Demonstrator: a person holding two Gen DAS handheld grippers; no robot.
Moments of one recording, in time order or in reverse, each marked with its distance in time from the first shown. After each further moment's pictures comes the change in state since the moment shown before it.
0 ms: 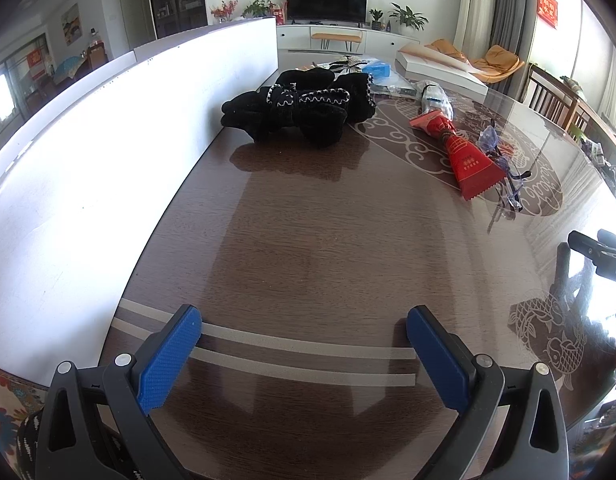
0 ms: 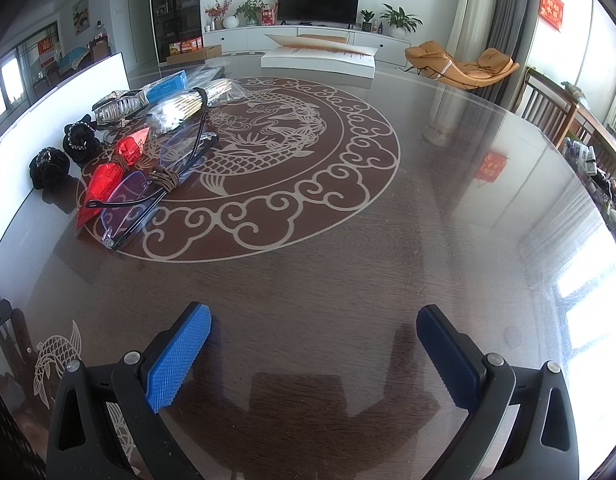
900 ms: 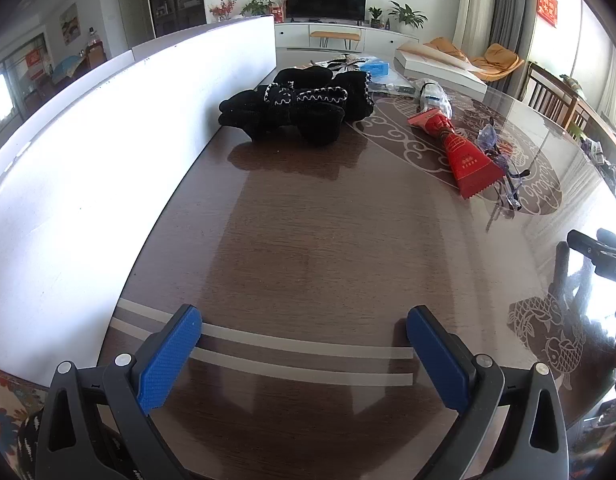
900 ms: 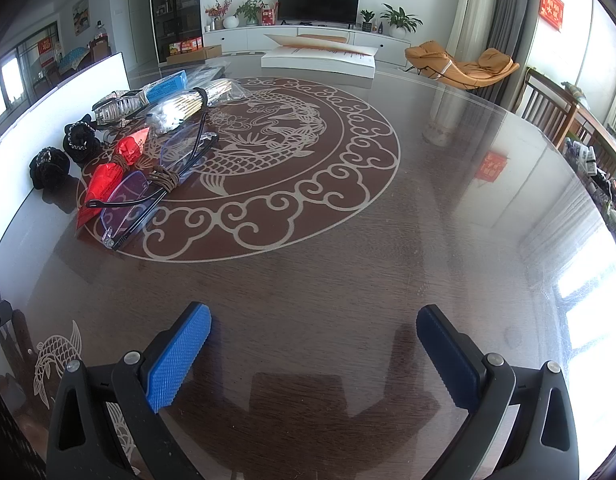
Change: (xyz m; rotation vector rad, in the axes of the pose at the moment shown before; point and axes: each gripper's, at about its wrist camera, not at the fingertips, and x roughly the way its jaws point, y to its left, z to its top) left arm -0.001 -0.001 -0.001 -0.001 0.002 0.002; right arm 0.000 0.000 0.000 -0.001 0.000 -0.001
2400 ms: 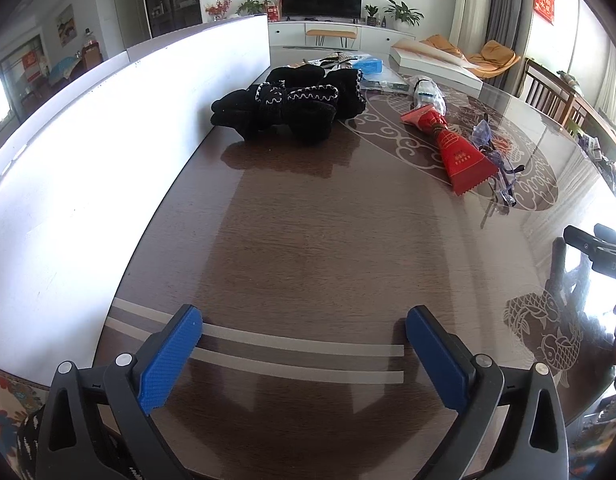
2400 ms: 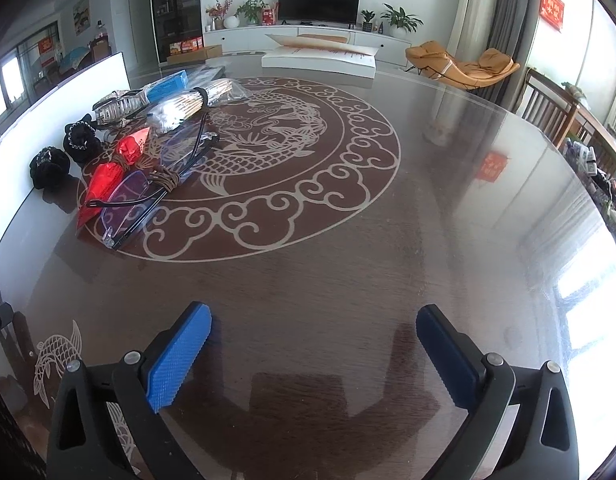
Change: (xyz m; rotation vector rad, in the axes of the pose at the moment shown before) left arm 0.000 -0.003 -0.002 0.015 0.002 -0.009; right arm 0.000 0.000 0.000 0.000 0.000 0.000
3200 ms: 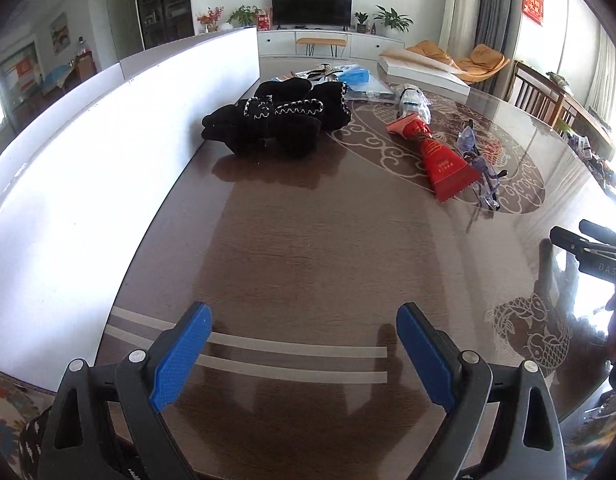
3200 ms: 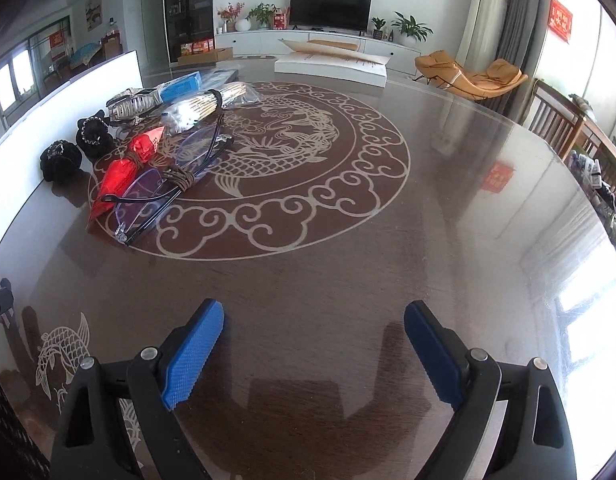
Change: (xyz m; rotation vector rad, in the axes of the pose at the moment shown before) left arm -0.002 -0.005 0.002 0.019 -0.030 -0.024; right arm -0.005 0.002 -0.002 -0.033 -0.019 0.011
